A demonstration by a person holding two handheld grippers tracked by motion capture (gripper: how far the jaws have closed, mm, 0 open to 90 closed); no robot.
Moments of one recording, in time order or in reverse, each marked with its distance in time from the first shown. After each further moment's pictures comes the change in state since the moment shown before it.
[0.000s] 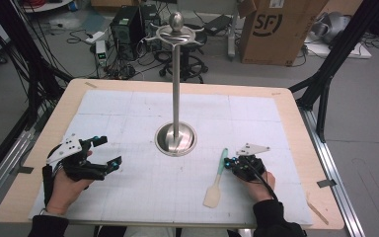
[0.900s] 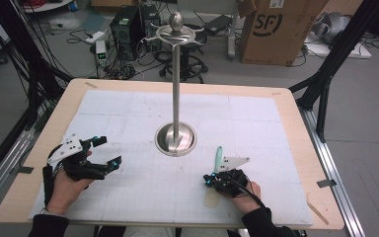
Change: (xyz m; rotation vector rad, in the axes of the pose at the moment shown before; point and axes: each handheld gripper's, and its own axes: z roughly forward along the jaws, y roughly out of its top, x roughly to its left) left arm 0.004 -0.004 0.001 0.018 0.017 0.003; right arm 0.064 0.004 0.000 0.059 0.202 -0.135
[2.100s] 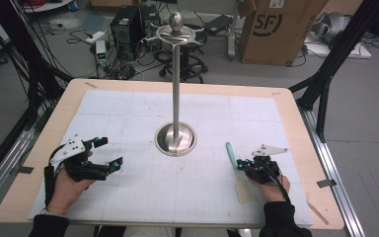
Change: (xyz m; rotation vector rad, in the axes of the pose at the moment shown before) left arm -0.002 -0.002 0.003 0.031 0.008 0.022; right arm -0.075 -0.032 -0.051 -0.057 -0.215 0.249
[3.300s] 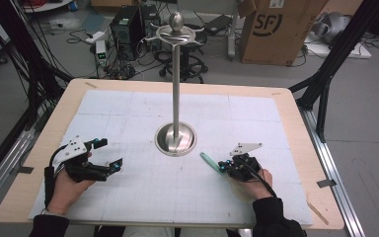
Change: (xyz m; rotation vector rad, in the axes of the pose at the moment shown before) left arm 0.003 -0.005 0.000 0.032 0.012 0.003; right arm 0.034 0.020 0.034 0.083 0.137 -0.161
